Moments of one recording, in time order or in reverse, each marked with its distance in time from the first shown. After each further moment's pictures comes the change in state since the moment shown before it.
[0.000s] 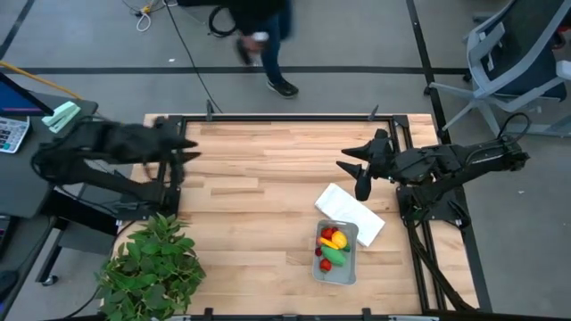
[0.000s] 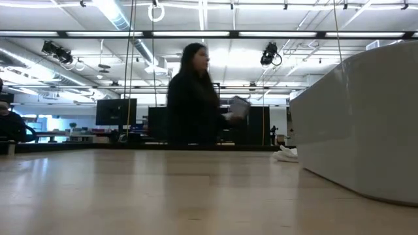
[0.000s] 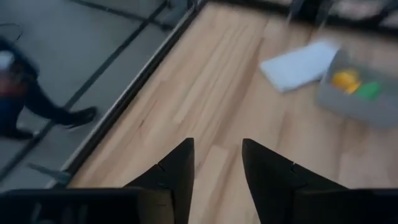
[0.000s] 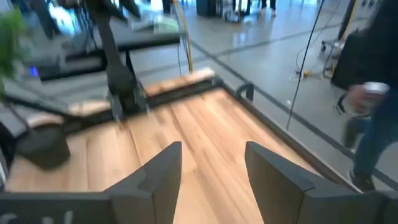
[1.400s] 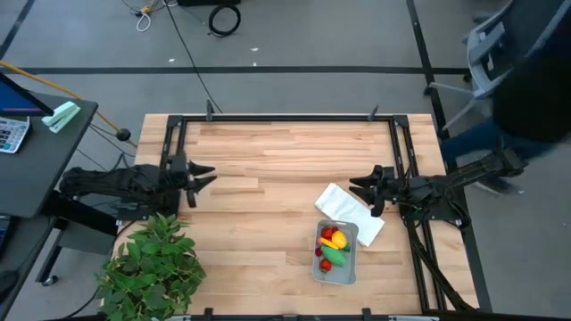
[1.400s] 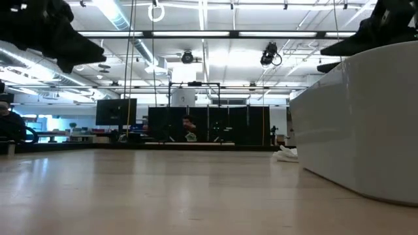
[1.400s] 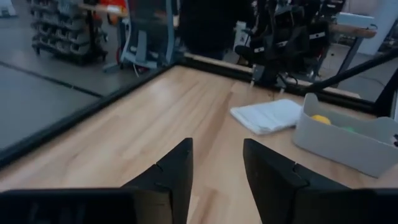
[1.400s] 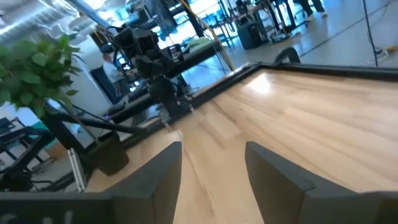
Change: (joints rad) left arm -0.069 -0.781 -1.158 0.931 -0.027 0.071; right arm 0.027 -0.563 -1.117 0.899 -0.125 0.175
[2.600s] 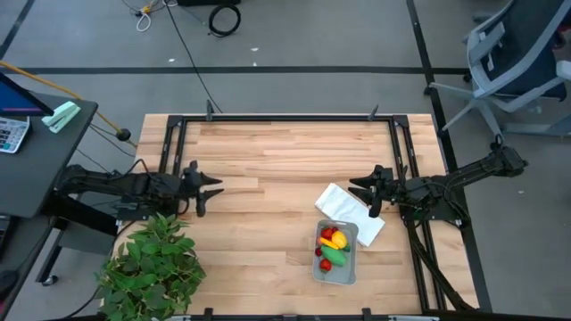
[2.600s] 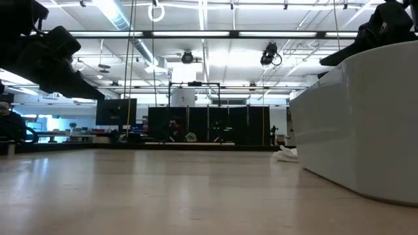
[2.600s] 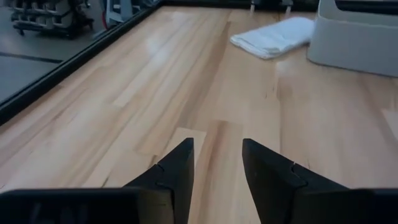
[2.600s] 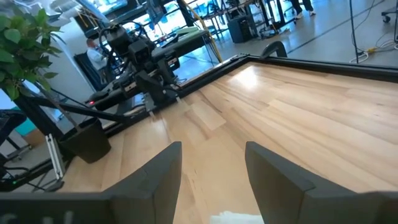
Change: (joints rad) left arm -0.002 0.102 -0.166 0.044 0.060 0.092; right arm -0.001 0.006 -0.006 -0.060 0.029 -0.020
